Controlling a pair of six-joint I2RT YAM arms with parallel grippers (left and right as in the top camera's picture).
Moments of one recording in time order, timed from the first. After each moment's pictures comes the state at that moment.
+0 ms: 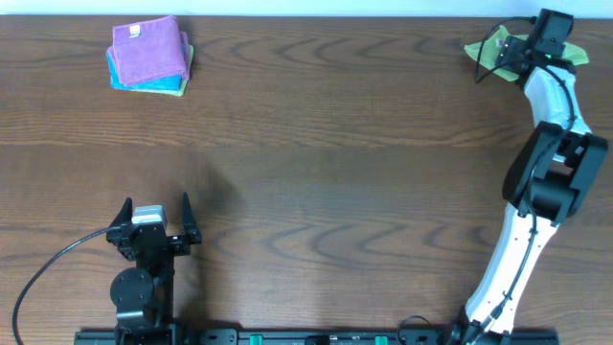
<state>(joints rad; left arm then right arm) 0.07 0.01 0.05 -0.16 -0.03 0.04 -0.30 2.54 2.11 -0.34 0.15 0.10</state>
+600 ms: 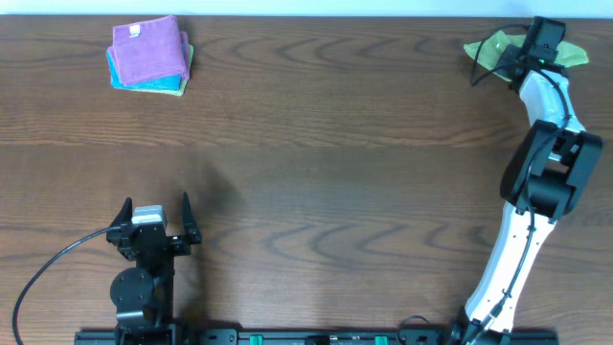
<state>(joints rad) 0.07 0.01 0.05 -0.16 -0.03 0.04 -0.30 2.58 2.11 -0.36 0.15 0.19</state>
